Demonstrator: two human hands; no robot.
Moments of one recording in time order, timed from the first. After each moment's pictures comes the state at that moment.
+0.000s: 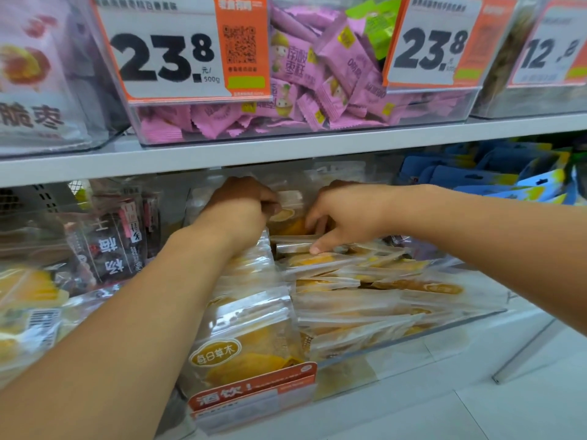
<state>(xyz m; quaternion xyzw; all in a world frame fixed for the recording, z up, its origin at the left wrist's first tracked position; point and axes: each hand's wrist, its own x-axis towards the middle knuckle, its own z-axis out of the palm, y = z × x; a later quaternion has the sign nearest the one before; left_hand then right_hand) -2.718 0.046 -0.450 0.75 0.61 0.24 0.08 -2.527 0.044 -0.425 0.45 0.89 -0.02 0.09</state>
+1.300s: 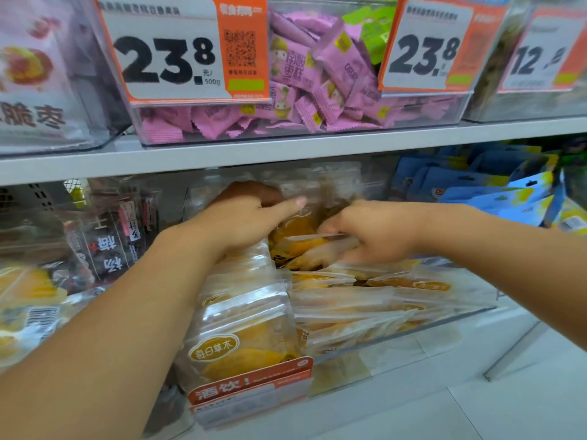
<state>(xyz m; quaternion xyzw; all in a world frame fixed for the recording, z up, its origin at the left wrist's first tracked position) -2.716 0.025 -0.439 0.77 0.56 0.23 0.19 -2.500 0.023 -0.434 0.42 0.90 -0.04 0.08</state>
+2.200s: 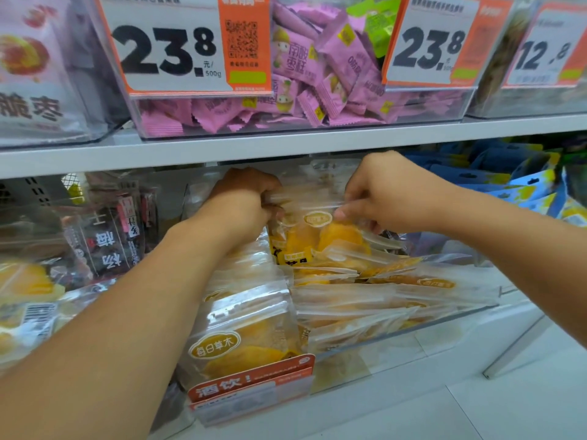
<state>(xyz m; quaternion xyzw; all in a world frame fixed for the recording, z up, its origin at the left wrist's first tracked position) -2.718 0.045 -0.447 0.78 0.57 0.24 0.07 -2.498 0.012 -0.405 0.54 0.83 -0.06 -0.14</state>
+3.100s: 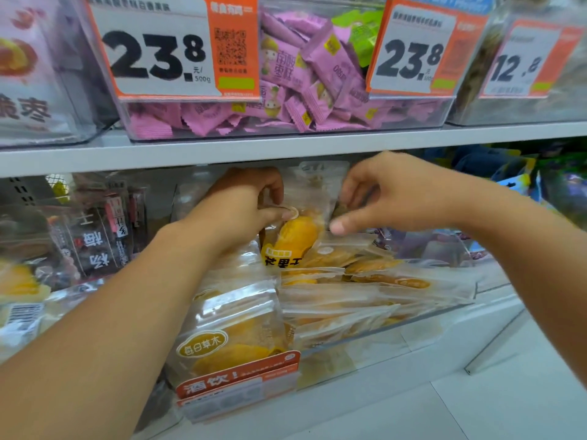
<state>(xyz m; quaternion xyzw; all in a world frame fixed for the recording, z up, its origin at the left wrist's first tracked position) -2.712 0.030 -0.443 0.80 0.52 0.28 0.07 -2.485 -0.010 -0.386 0.57 0.81 -0.12 -0.09</state>
